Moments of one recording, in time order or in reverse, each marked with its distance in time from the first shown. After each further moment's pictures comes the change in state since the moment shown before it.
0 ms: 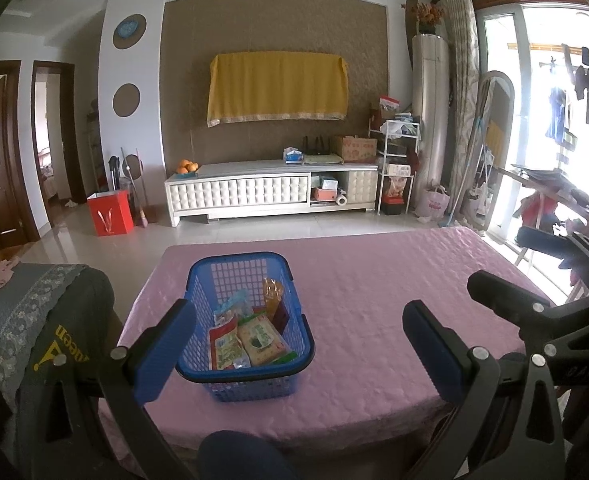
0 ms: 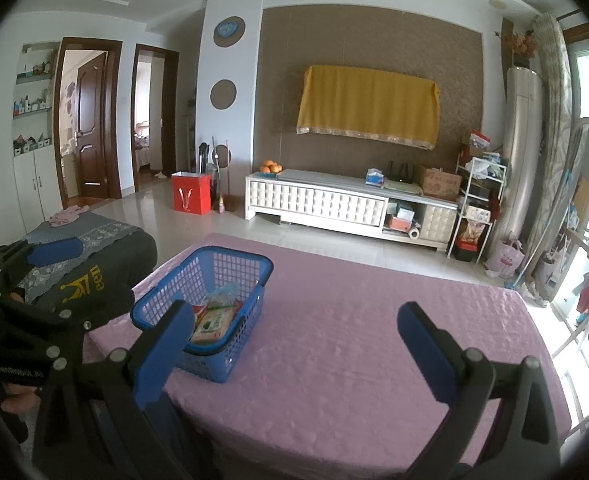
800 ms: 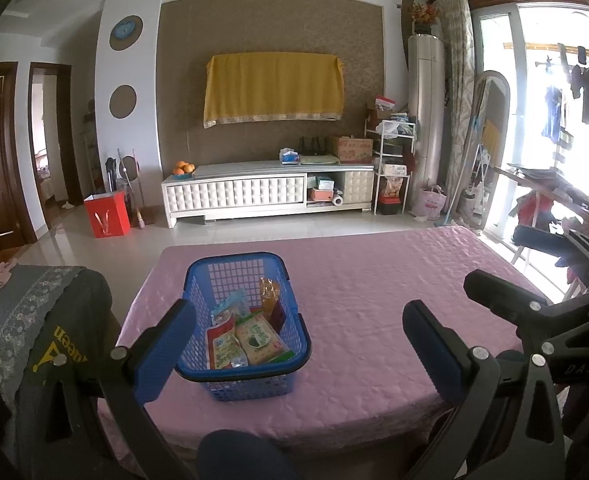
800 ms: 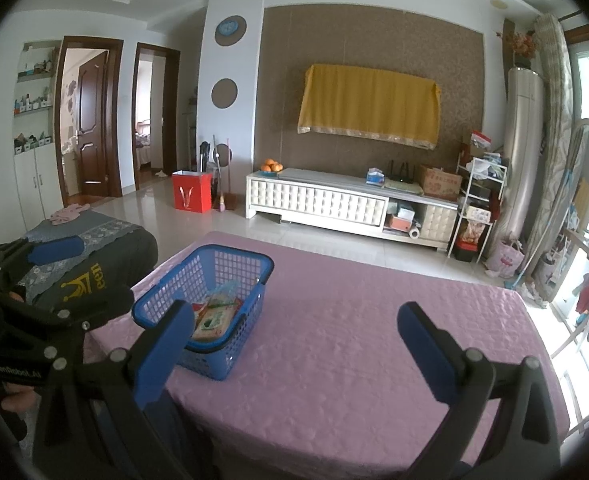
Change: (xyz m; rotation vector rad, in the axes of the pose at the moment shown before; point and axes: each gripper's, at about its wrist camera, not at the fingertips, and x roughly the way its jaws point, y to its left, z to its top) left arm -0.001 0.000 -0.003 0.006 -0.004 -0.010; right arm -0.003 -0.001 -0.001 0.000 0.002 -0.003
